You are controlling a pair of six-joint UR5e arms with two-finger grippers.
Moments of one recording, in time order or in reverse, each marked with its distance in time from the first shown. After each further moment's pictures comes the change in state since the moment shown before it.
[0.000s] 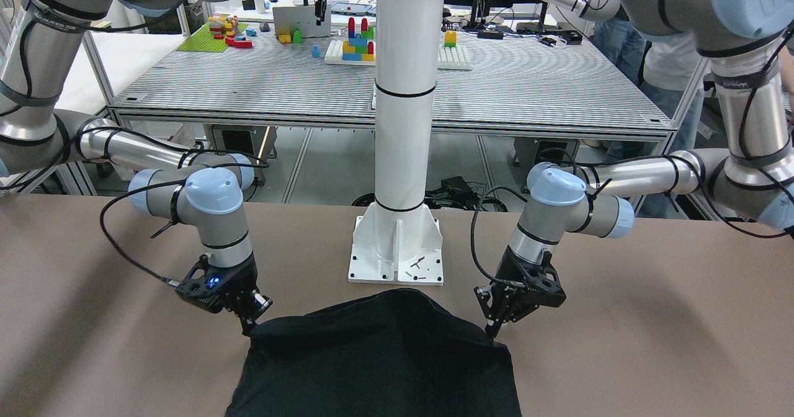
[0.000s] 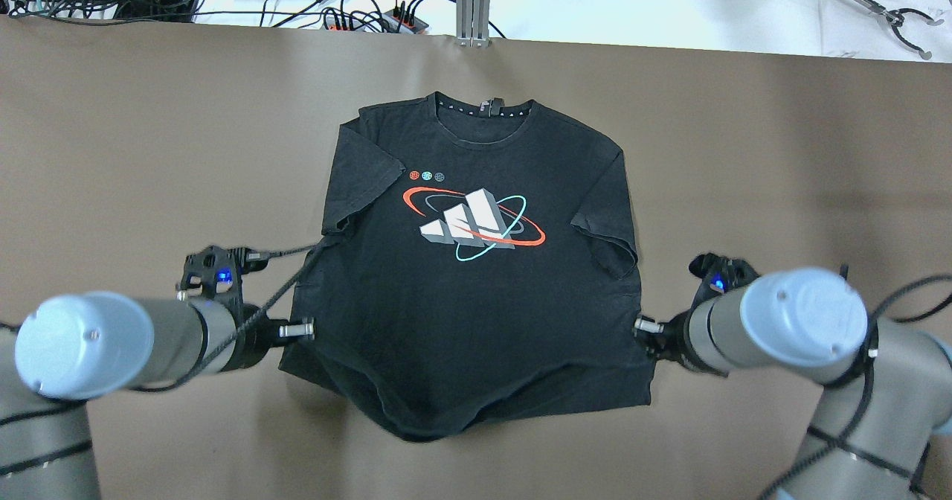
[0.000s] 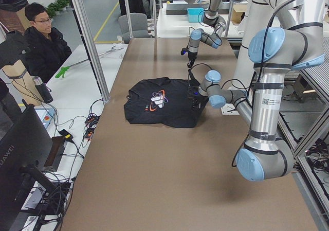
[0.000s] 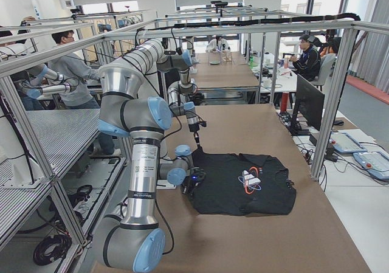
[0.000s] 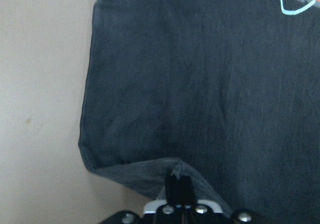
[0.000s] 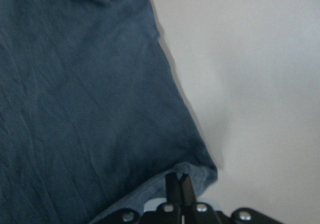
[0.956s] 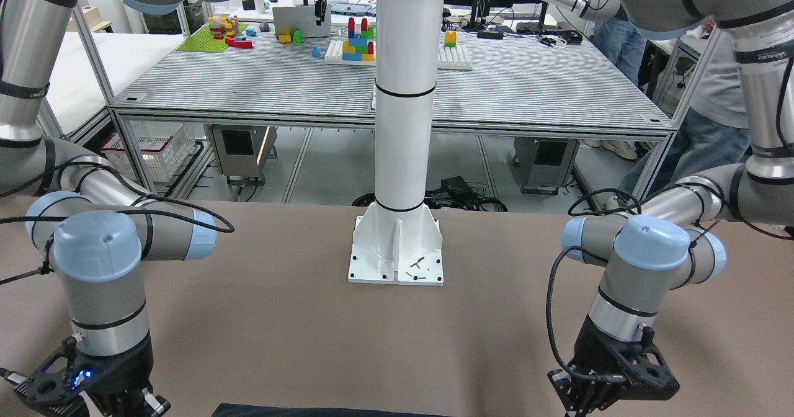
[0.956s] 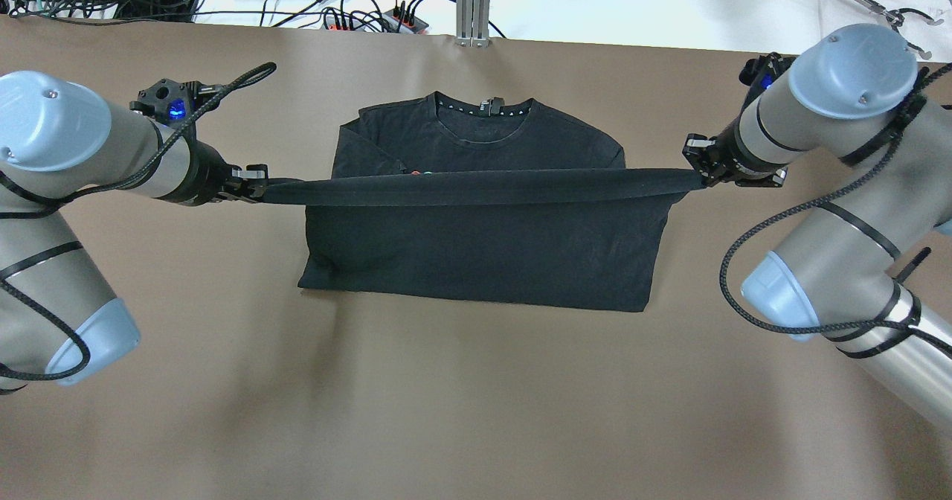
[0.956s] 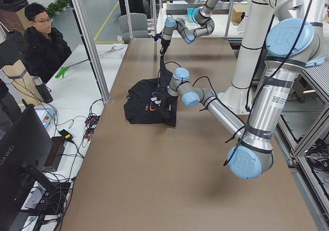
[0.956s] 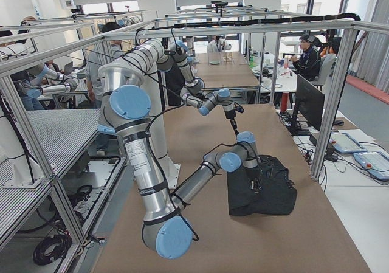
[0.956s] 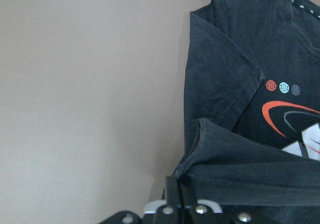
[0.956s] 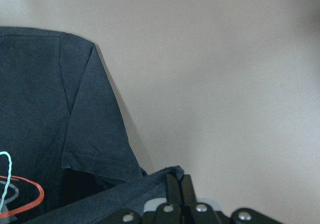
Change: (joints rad) left arm -0.400 -0.148 0.205 0.062 -0.266 0.232; right arm 0.413 0.289 -0.279 -0.140 0.082 -0.407
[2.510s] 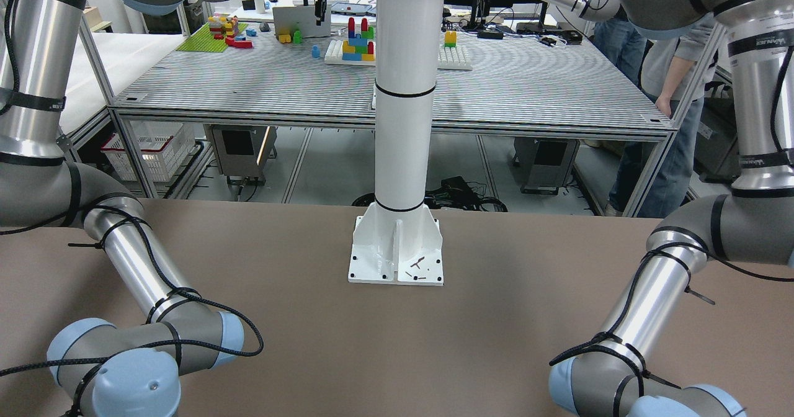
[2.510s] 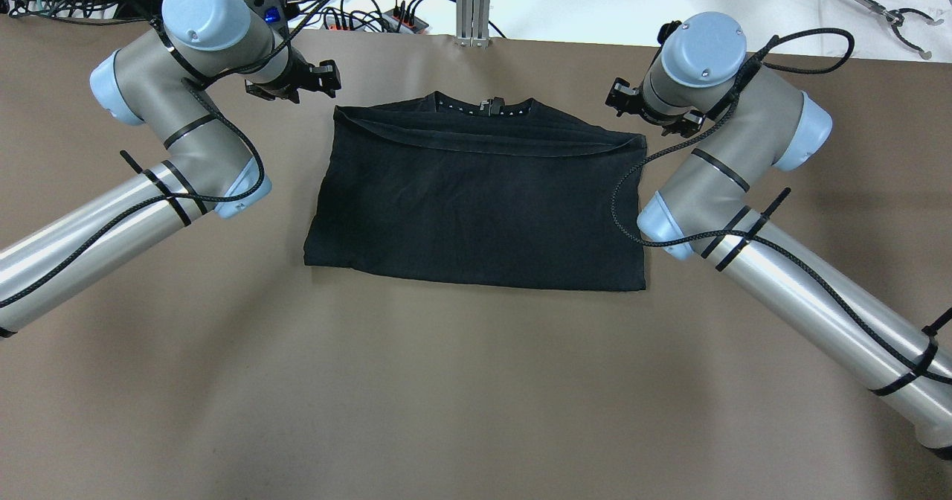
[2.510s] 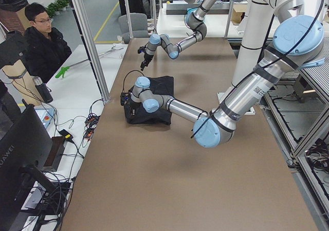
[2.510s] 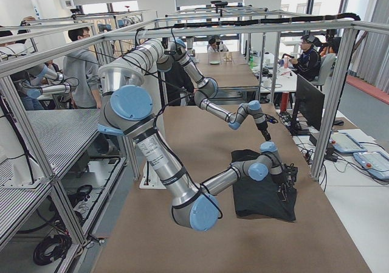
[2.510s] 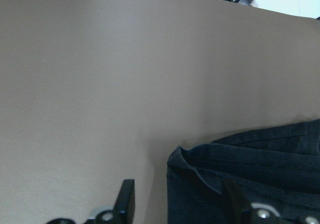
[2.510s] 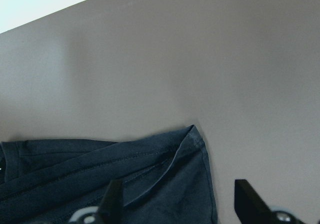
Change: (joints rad) left arm -0.114 -0.420 0.781 -0.346 0.017 0.067; right arm -0.034 0.257 -0.530 0.355 -0.155 0.108
